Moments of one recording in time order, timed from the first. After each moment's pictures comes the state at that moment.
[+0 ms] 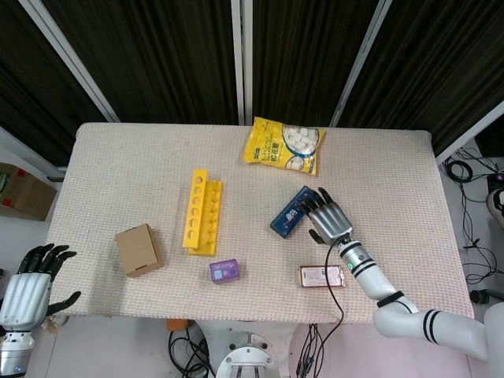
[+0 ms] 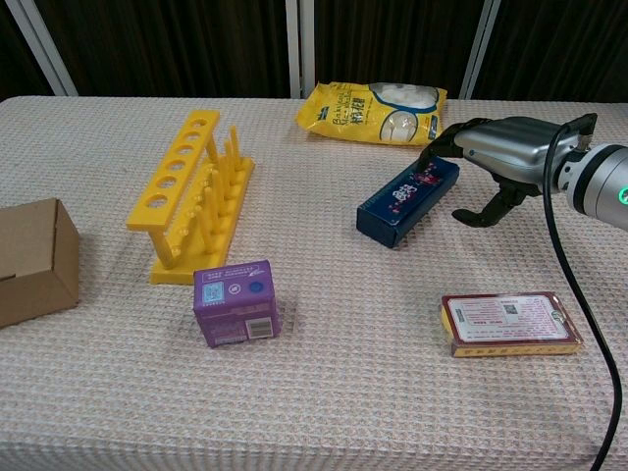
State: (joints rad) left arm 0.05 -1.19 0.03 -1.61 1.62 1.60 0.09; right arm 0.69 -1.54 0.12 -1.42 -1.20 0.92 -0.42
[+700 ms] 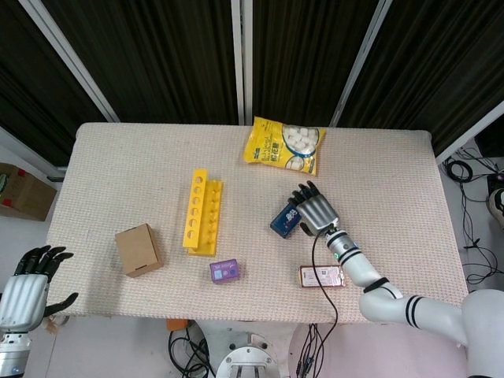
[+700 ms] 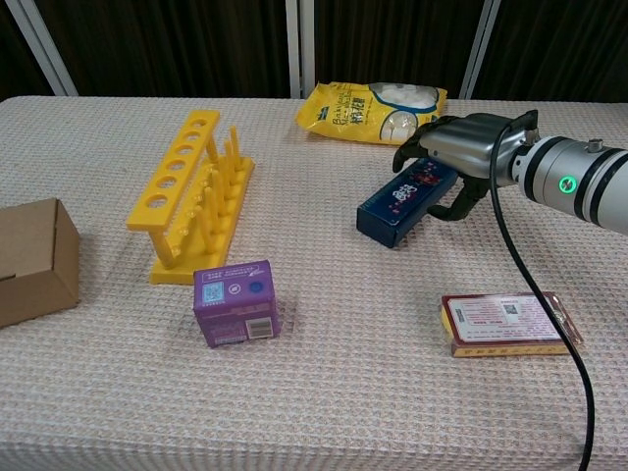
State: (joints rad) left arm 0.05 -1.20 0.04 -1.60 1.61 1.60 0.08; right arm 0.79 -1.61 0.15 -1.31 -1.12 0.84 -0.52
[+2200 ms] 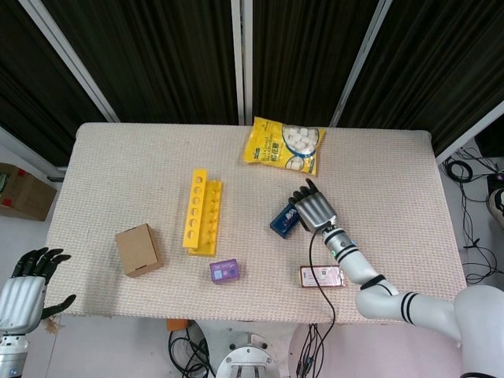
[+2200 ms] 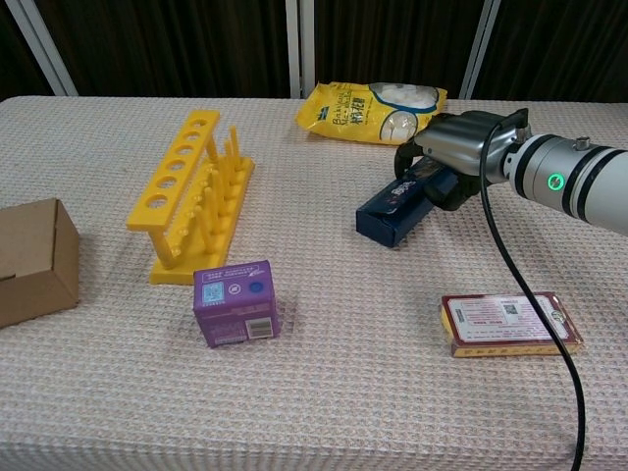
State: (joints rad) left arm 0.06 -1.20 0.04 -1.59 1.60 1.61 0.07; right arm 0.83 -1.63 0.13 -1.29 -1.08 0.85 -0.53
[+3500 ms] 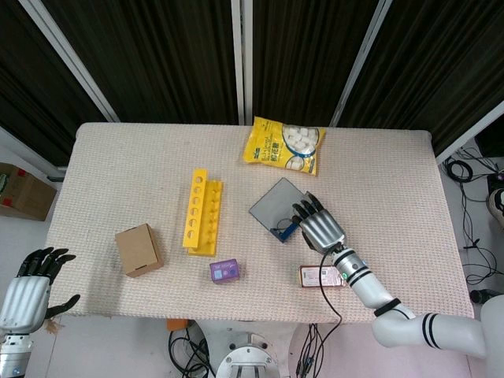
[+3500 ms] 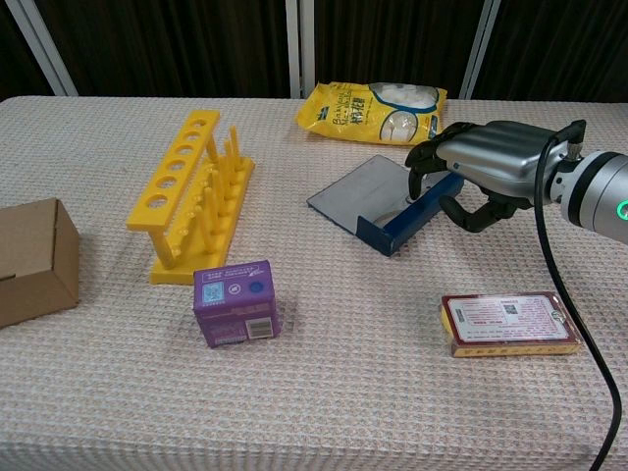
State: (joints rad) left arm 0.06 -1.21 0.04 -1.57 1.63 1.61 0.06; right arm 0.74 -1.52 0.03 -1.54 -1.17 1.00 -0.52
